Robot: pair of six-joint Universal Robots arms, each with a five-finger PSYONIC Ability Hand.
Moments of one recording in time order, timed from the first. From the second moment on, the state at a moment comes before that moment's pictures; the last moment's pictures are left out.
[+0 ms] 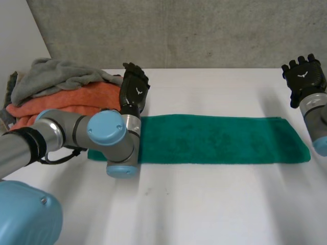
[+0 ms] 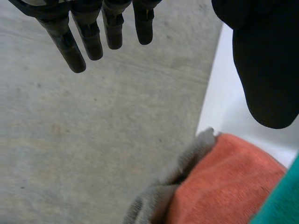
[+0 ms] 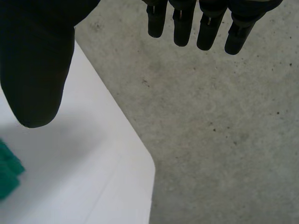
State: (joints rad) left arm 4.10 -2.51 -1.07 3.81 -1.80 4.22; right arm 1.62 -0.88 1.21 -0.36 1.44 2.45; left_hand 0.19 0.20 0.21 0.20 0.05; right_hand 0.23 0.21 0.21 0.21 0.04
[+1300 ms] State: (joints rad) left arm 4.17 -1.85 -1.72 3.73 -1.80 3.78; right arm 1.82 -1.14 1.55 -0.38 1.21 2.33; left_hand 0.19 0.20 0.21 0.20 0.05; right_hand 1.10 1.18 1.19 1.20 0.99
